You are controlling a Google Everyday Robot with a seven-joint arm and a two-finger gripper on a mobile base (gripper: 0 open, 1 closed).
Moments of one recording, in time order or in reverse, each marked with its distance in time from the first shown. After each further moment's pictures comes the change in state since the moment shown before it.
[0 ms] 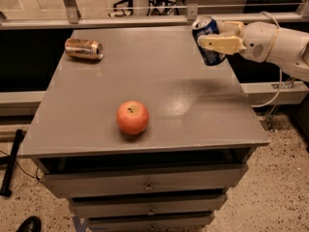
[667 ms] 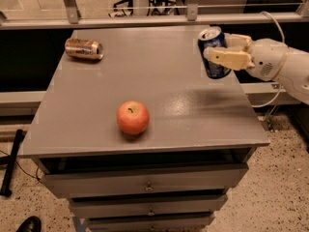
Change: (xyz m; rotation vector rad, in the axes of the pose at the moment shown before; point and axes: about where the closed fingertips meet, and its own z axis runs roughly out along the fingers) arm 0.005 0.040 -0.033 0.004 -0.094 0.041
